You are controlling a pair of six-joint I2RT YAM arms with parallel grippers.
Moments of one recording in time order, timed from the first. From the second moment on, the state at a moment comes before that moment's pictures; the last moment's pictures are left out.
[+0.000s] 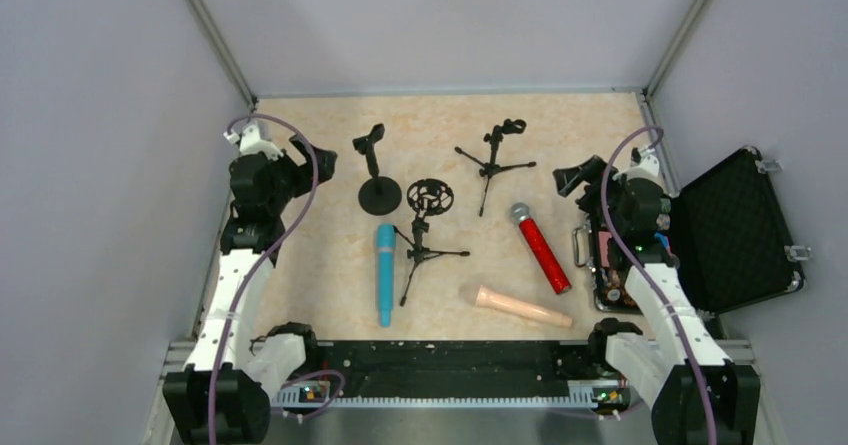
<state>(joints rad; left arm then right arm) 0.04 0.97 0.78 -0.09 0.15 -0.53 -0.01 0.93 0.51 0.16 -0.14 0.60</state>
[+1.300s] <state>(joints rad) 0.00 1.07 1.05 -0.22 0.50 -0.40 0.39 1.43 0.85 -0.42 0.03 0.30</state>
